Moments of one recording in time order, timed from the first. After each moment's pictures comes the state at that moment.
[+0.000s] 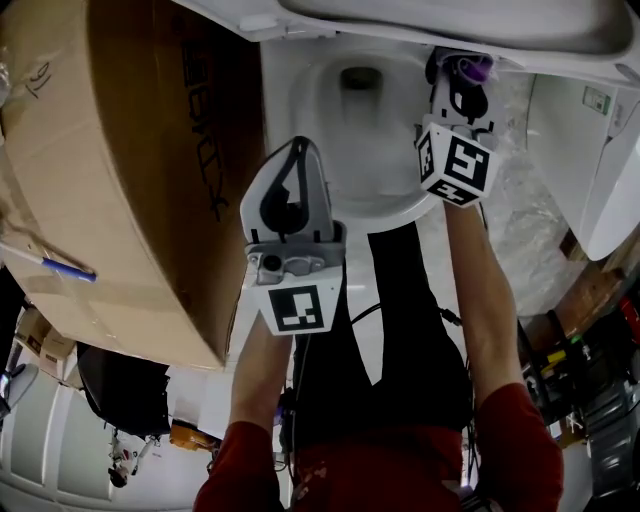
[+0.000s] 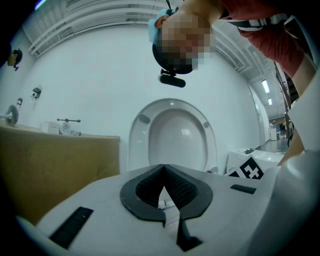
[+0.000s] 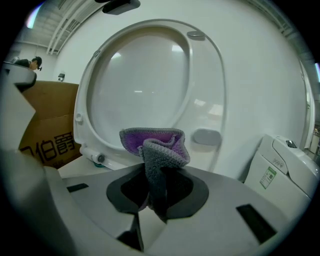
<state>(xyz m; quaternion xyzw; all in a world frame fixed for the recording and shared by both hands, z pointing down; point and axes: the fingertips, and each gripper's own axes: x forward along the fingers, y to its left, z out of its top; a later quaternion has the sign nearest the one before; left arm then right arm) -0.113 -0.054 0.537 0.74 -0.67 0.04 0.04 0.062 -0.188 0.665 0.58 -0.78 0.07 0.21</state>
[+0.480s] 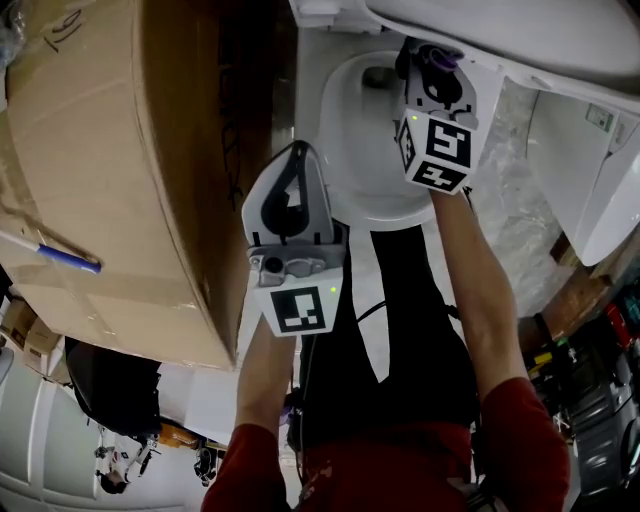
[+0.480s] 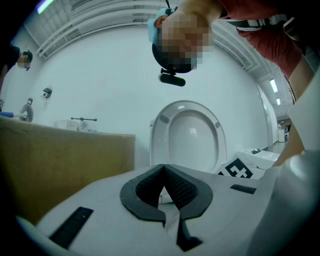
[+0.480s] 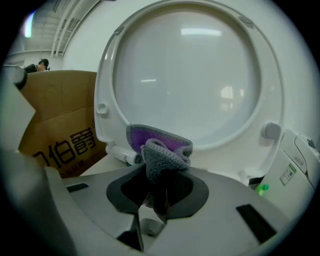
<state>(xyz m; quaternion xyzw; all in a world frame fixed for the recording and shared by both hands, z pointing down) -0.172 -0.026 0.545 0.71 -0.70 0.04 0.06 -0.039 -0.175 0.691 0.51 -0.81 0.12 0.26</state>
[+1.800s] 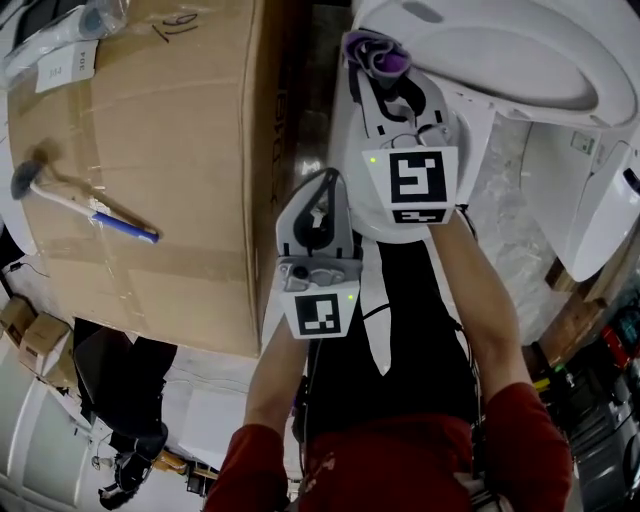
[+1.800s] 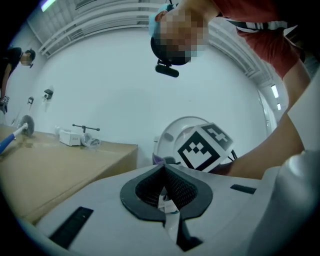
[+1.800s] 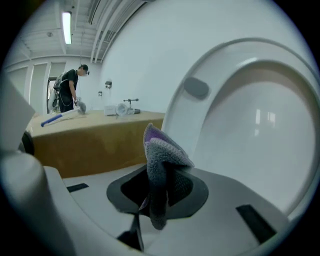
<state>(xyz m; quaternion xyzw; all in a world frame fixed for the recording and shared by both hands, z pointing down) -0.191 -0.008 0.485 0.72 -0.69 0.02 0.07 -0.185 -0.154 0.533 0.36 -0.90 0.03 0.24</state>
